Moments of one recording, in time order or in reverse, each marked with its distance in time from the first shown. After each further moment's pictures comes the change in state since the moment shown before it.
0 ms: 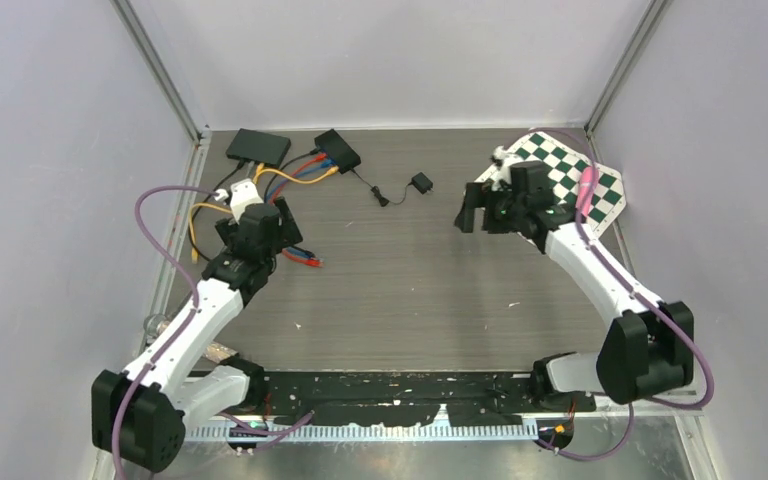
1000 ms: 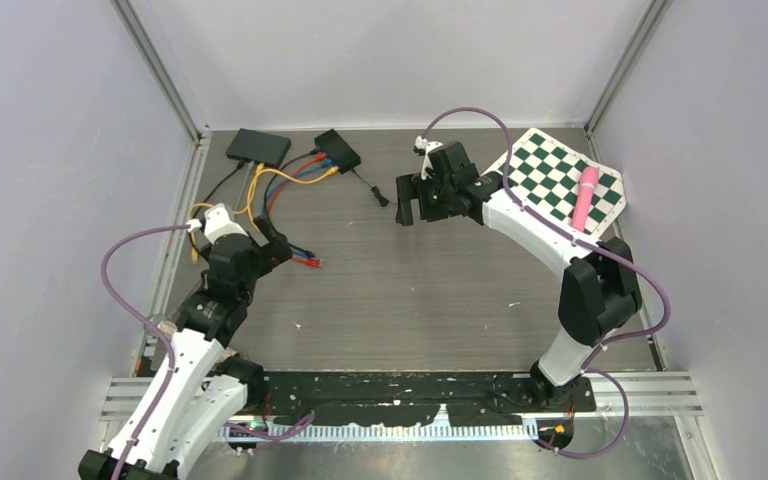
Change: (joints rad) left arm 0.053 -0.311 -0.120 -0.082 0.138 -0.136; right arm 0.364 0.389 0.380 -0.077 0.097 0.037
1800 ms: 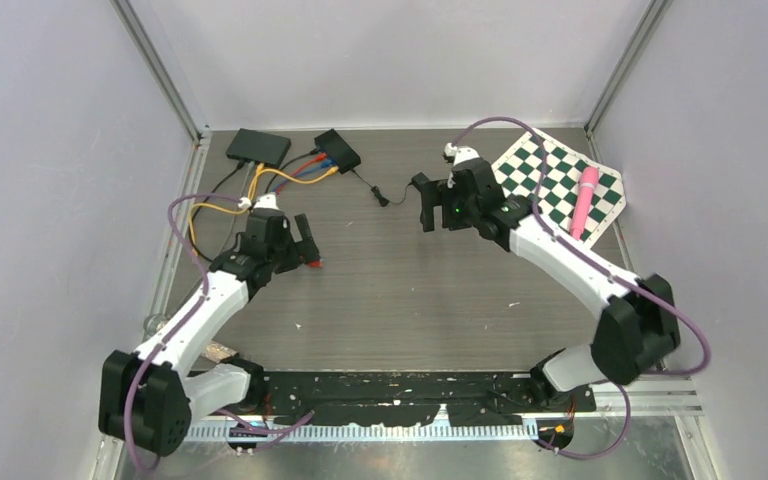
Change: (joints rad) left arm -0.021 0.393 0.087 0.006 0.248 0.073; right arm -0.007 -0.187 -0.191 0.055 0.201 0.011
